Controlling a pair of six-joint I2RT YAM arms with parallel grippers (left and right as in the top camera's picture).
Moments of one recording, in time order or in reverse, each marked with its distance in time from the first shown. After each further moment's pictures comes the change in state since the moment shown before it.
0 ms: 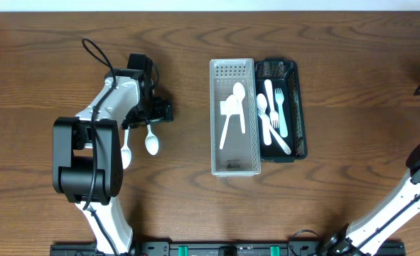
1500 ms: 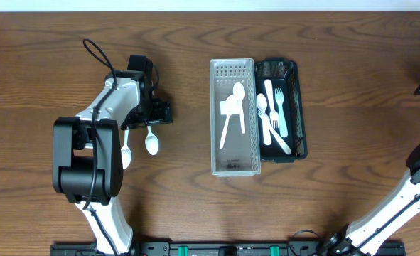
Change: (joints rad) left arm 0.000 0.000 -0.018 0.011 -0.027 0.018; right arm 0.000 0.000 0.000 0.000 0.000 0.000
